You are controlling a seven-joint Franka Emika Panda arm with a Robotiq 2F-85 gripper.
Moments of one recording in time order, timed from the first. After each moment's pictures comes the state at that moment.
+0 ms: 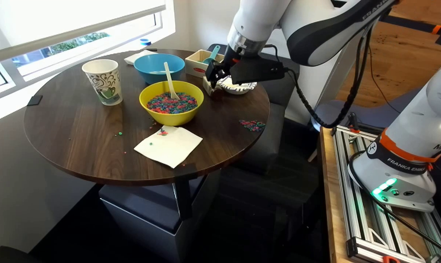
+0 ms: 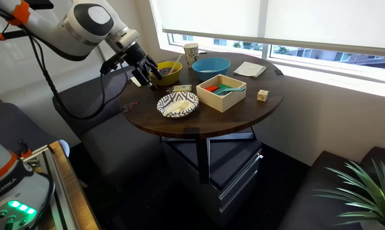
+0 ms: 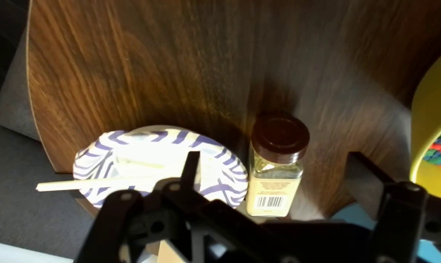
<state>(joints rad) -0.53 -0.10 0.55 -2.53 -0.73 2.67 1.46</state>
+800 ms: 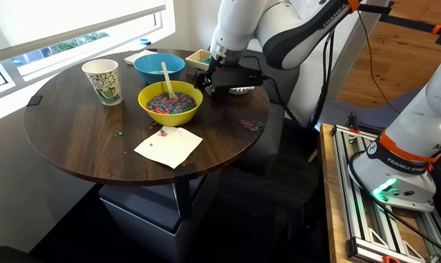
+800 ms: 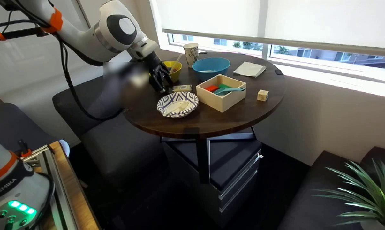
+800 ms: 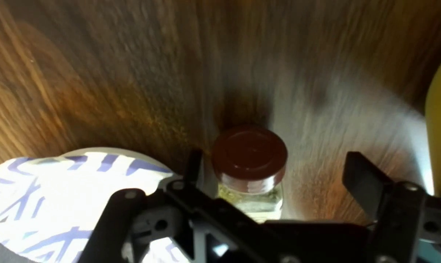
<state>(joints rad) -0.54 0.14 0.53 -2.37 -0.84 2.66 1.55</state>
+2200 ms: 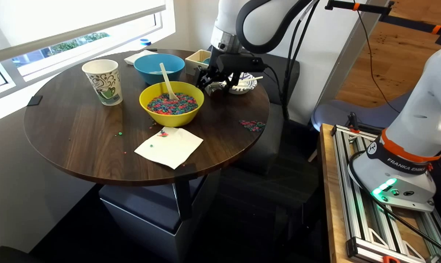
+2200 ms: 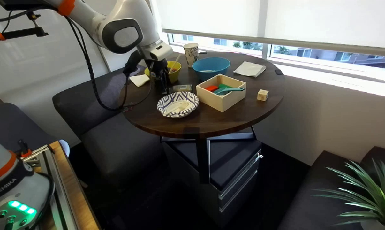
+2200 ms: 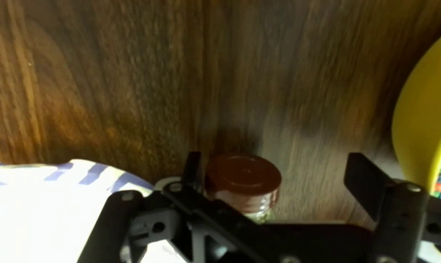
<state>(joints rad) -0.12 0.13 0.08 -2.35 0.01 2.67 0.68</state>
